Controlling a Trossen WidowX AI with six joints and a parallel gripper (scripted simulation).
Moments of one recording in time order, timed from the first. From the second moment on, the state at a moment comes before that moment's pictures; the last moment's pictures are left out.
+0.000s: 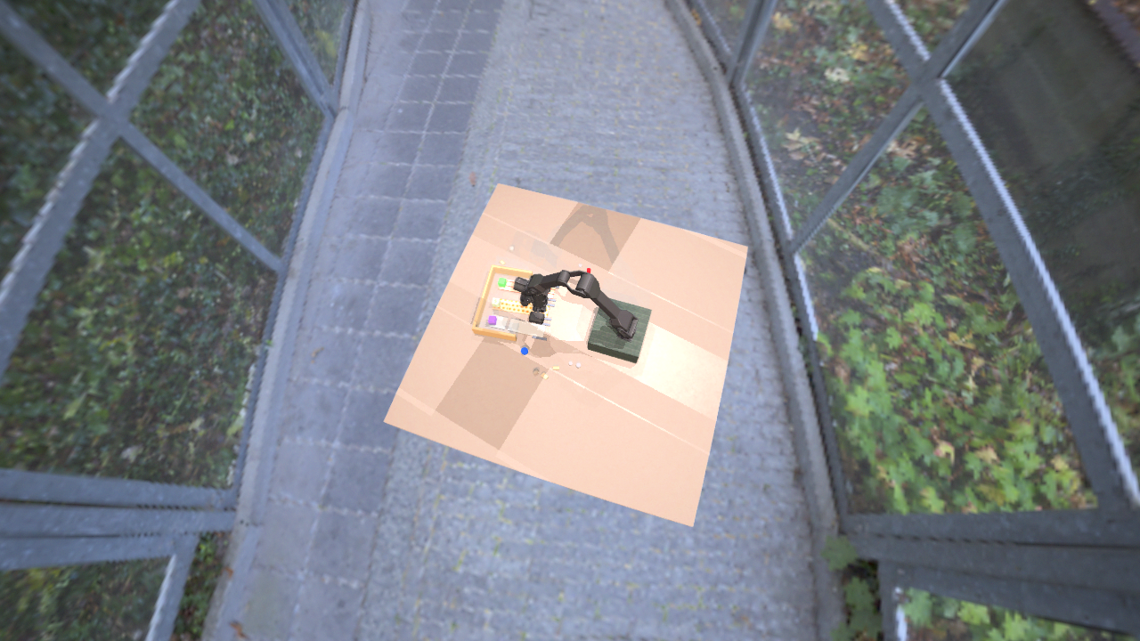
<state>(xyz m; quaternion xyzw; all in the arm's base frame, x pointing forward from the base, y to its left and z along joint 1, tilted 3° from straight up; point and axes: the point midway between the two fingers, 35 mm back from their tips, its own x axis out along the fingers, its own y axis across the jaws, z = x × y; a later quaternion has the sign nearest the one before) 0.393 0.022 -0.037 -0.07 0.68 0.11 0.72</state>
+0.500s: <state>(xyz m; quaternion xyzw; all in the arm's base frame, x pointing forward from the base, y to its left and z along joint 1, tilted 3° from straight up) 0.393 0.022 -0.037 -0.07 0.68 0.11 0.72</state>
